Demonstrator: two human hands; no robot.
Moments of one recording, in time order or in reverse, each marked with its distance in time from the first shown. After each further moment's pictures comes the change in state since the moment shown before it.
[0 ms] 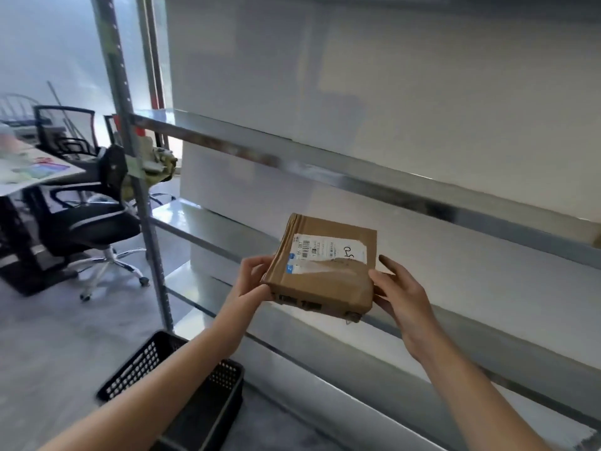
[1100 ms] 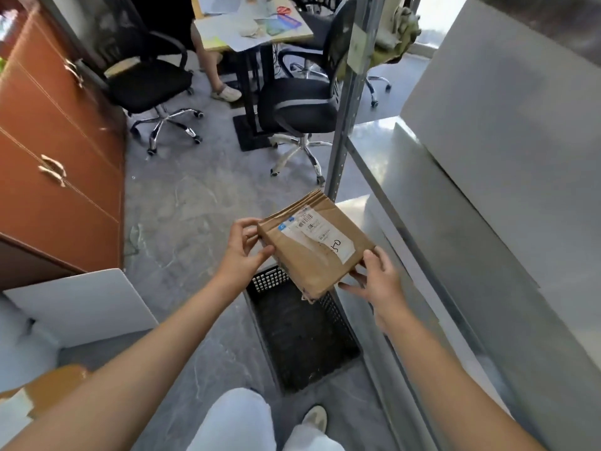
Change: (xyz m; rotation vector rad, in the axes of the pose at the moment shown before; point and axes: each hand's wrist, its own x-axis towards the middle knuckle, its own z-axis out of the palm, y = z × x) left_hand 0.111 -0.159 -0.369 0.316 0.927 -0.301; right_hand 0.278 0.168 0.462 -0.070 -0.669 0.460
